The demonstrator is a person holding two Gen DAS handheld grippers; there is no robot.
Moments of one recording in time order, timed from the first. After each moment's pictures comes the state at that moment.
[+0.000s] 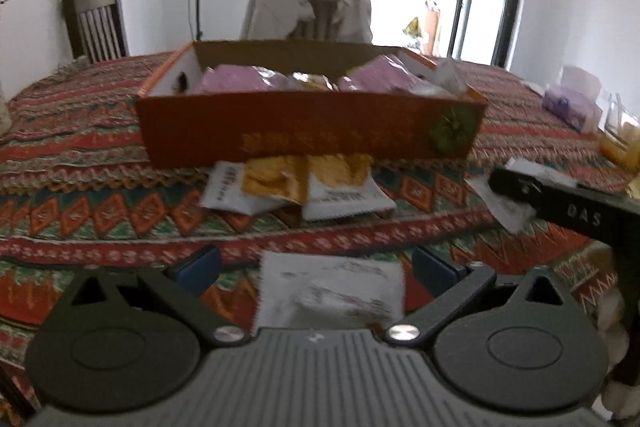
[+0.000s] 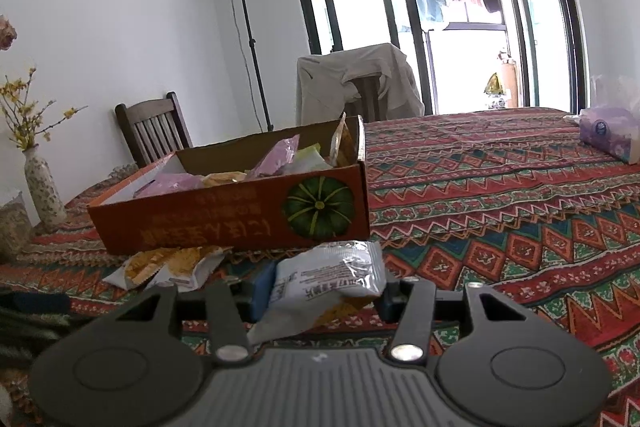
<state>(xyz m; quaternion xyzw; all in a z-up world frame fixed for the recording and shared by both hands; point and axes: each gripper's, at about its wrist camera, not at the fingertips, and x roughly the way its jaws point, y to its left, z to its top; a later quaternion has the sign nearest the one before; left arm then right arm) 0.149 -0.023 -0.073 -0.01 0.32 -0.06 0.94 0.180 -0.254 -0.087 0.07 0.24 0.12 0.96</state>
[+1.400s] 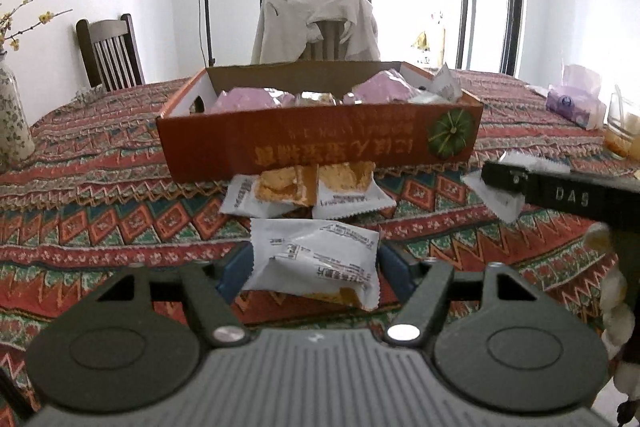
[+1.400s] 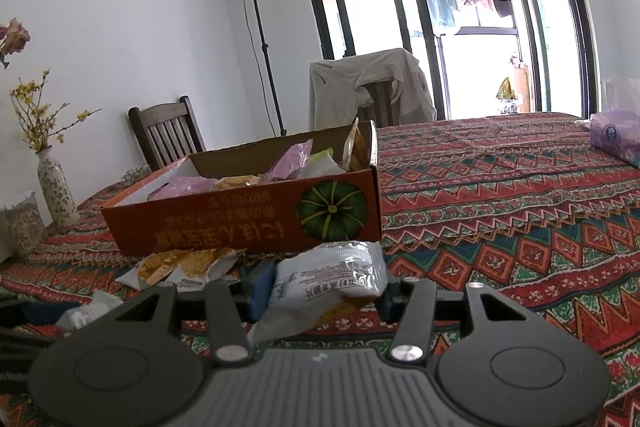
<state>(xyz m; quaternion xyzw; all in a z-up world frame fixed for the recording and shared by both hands) 0.123 -0.025 -0.065 0.02 0.28 -0.03 0.96 0.177 -0.254 -0.087 0.07 0.23 0.14 0.96</state>
